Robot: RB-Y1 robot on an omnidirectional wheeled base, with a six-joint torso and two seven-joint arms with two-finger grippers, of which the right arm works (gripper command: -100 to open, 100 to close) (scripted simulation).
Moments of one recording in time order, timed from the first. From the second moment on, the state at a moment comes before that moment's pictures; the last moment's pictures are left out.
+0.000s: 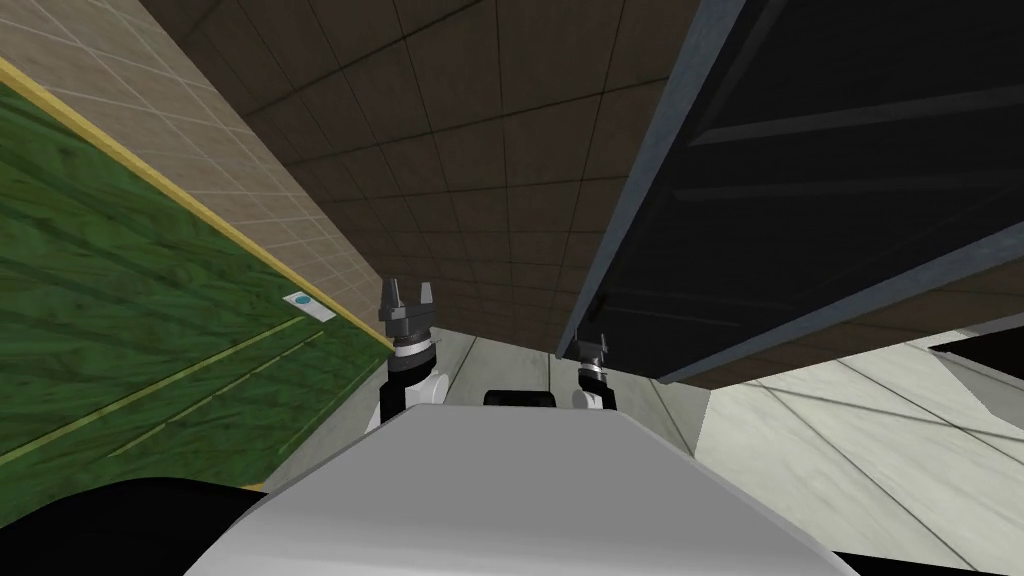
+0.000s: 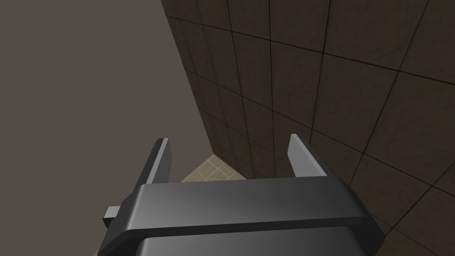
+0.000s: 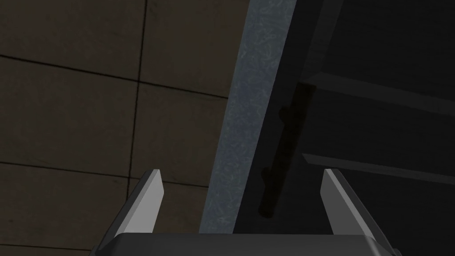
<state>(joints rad) 0.26 -0.23 0.27 -1.30 -0.82 -0.86 -0.80</state>
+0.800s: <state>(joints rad) 0.22 -0.26 0.30 -1.16 -0.93 -0.90 -0.93</state>
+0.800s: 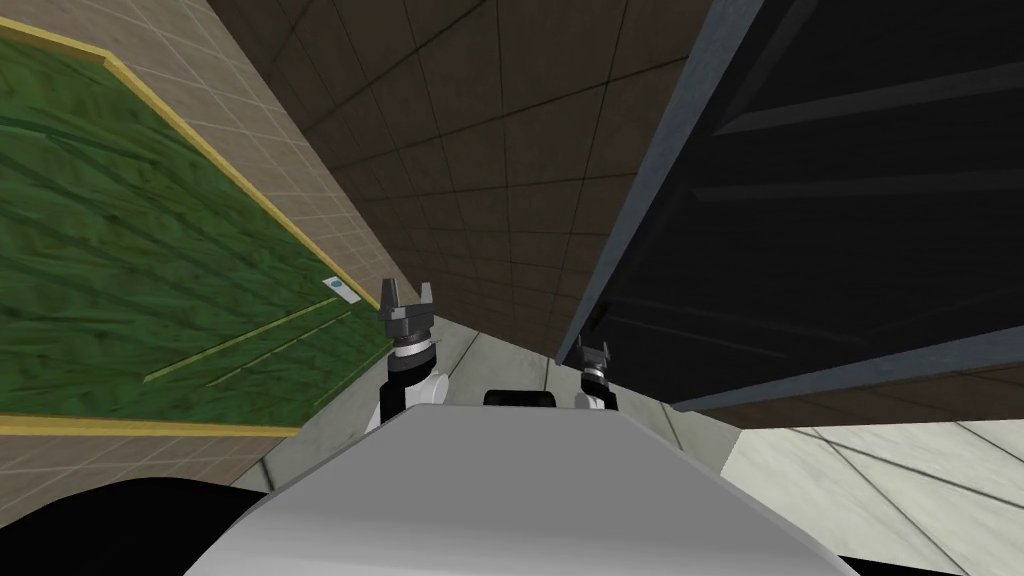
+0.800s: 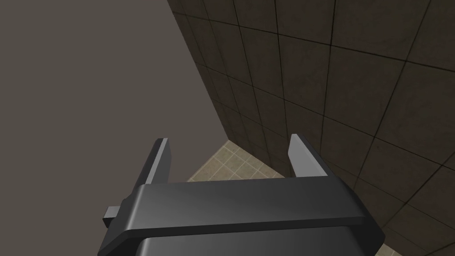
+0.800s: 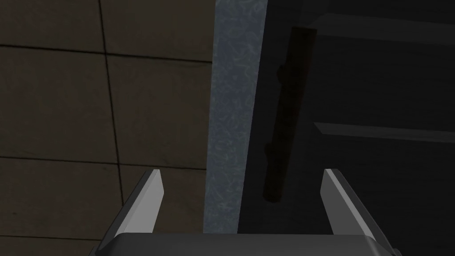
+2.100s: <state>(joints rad) 0.18 -0.32 0.33 -0.98 -1.03 -0.95 -1.14</state>
